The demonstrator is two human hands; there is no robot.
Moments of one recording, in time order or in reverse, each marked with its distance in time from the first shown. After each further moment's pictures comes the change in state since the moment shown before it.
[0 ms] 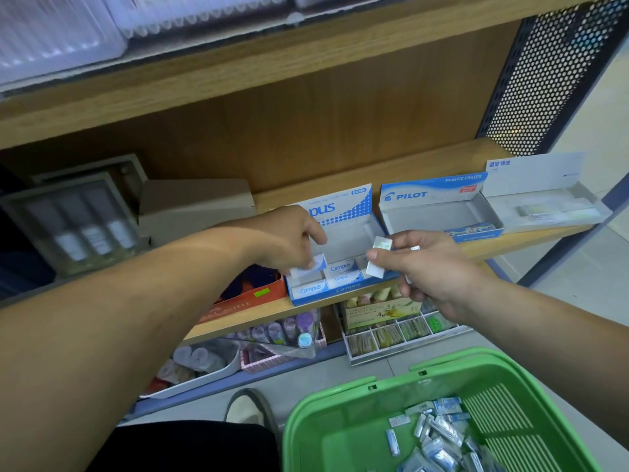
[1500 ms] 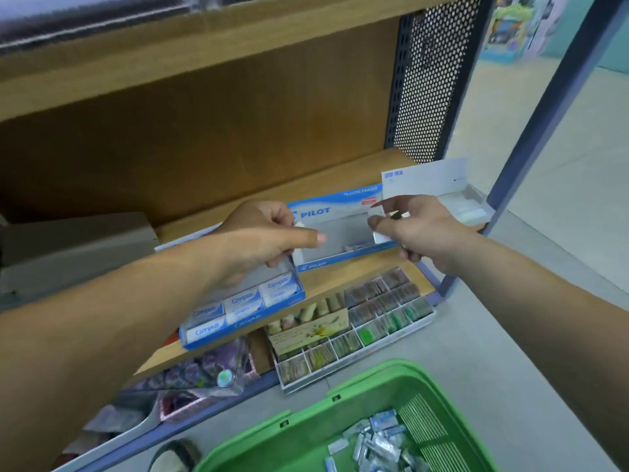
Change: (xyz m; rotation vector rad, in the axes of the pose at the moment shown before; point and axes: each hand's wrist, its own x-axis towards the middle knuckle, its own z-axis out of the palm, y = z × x) left_hand 0.046 0.122 0.036 -0.595 0.224 -0.001; right_hand 0.047 -0.016 -0.147 -0.180 0.148 -0.130
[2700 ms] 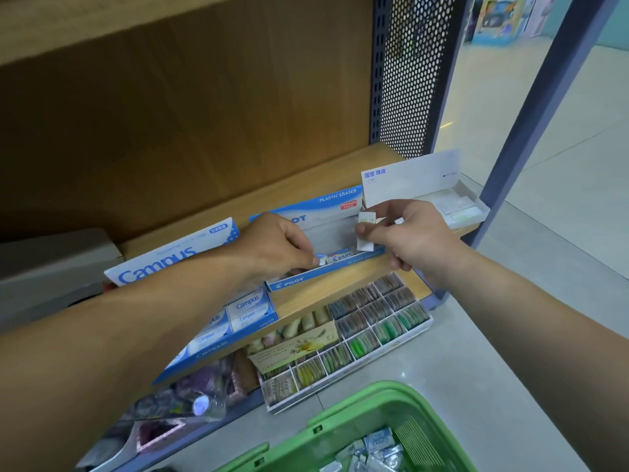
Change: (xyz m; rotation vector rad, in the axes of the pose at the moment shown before) left_hand 0.066 -0.009 0.053 0.230 -0.045 0.033; right_hand 0.025 0.032 -0.010 0.103 0.048 -0.024
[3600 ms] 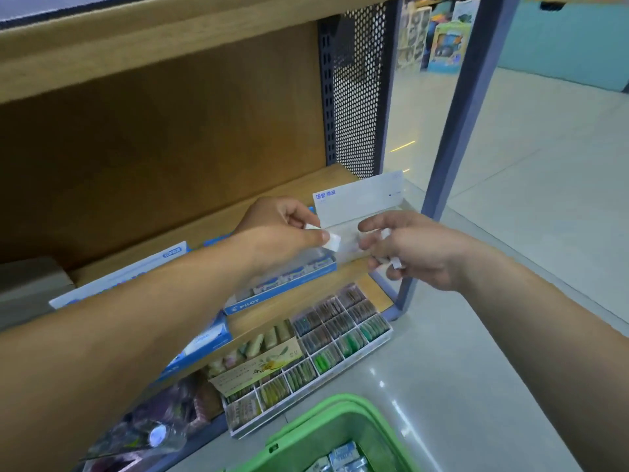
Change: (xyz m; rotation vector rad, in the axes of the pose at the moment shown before) left_hand 0.002 0.075 0.029 -0.160 0.085 0.157; right_hand -0.017 -0.011 -0.076 0.048 -0.176 0.190
